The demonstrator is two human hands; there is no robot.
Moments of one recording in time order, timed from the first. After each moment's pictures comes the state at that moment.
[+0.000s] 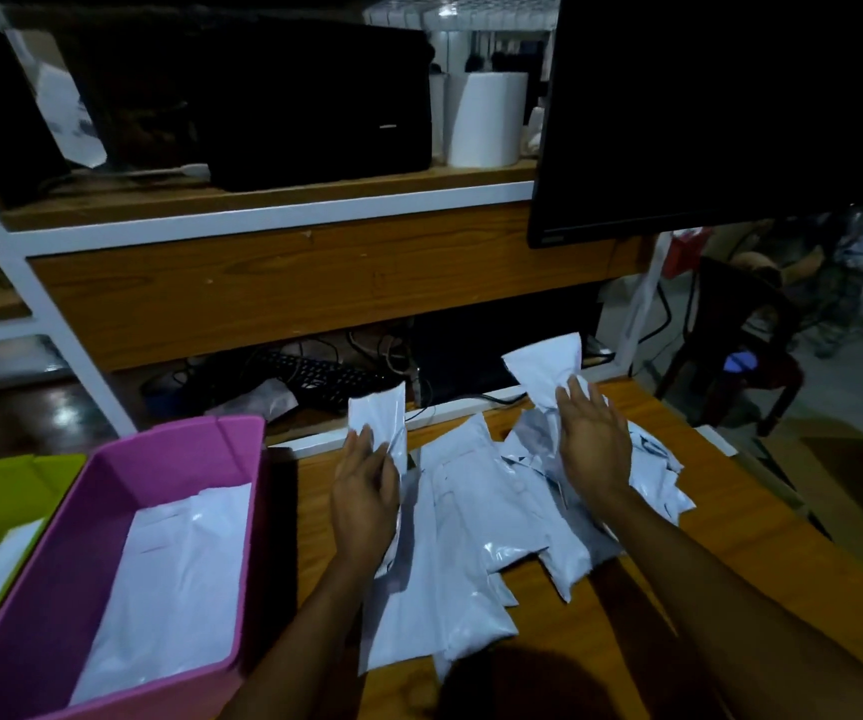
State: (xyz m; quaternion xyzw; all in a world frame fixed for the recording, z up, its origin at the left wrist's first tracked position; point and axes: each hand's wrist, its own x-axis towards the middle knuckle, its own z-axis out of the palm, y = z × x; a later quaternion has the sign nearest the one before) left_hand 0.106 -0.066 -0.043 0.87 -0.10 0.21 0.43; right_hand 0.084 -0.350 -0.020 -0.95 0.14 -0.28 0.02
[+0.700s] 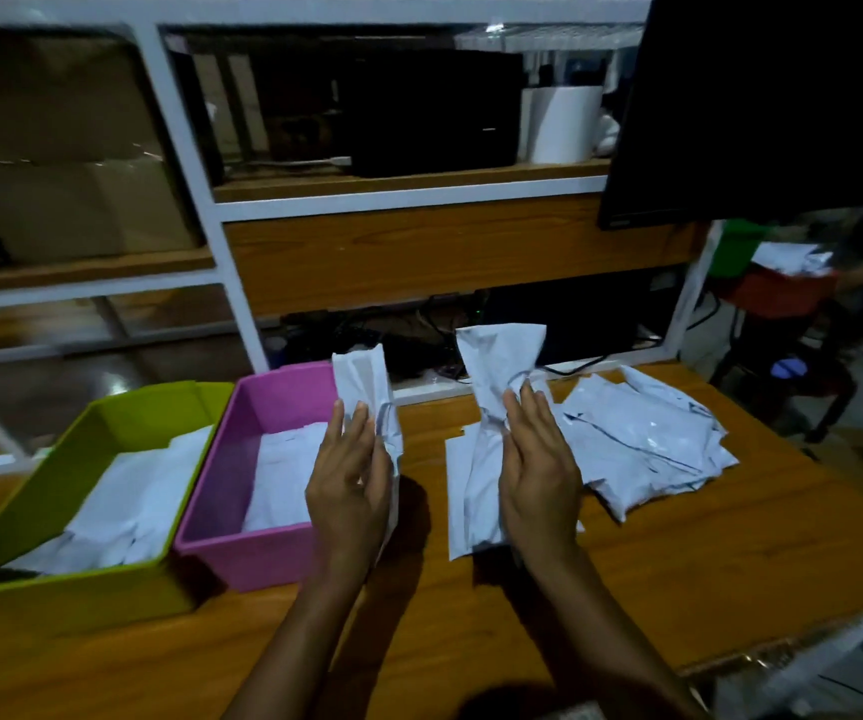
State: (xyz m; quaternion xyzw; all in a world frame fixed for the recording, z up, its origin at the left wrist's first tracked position) left_hand -0.034 0.080 0.020 0.78 -0.17 0.40 0.46; right_hand -0.072 -0.094 0.037 -0.84 0.03 -0.44 0.31
